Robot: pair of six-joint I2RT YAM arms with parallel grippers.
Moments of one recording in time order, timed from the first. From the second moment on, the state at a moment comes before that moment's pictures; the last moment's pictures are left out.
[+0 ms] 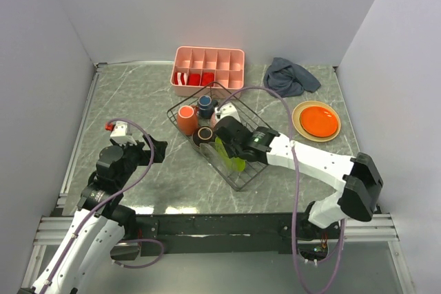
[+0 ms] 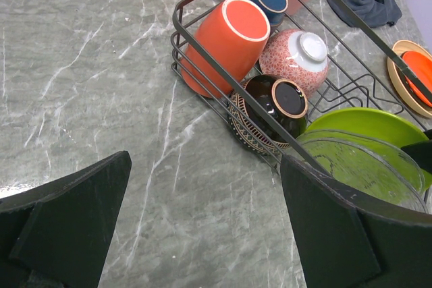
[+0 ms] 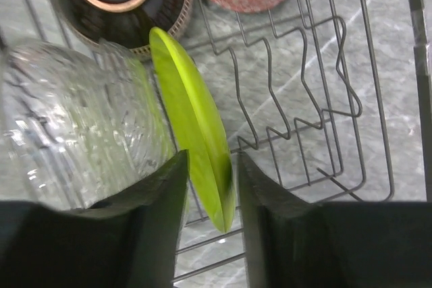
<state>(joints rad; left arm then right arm) -0.32 0.42 0.45 -0.29 -0.02 -0.43 0.98 1.45 1.18 -0.67 0.46 0.36</state>
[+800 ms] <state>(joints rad) -0.32 0.42 0.45 -0.29 -0.02 -0.43 1.10 1.55 1.35 -0.86 0.76 0.31</state>
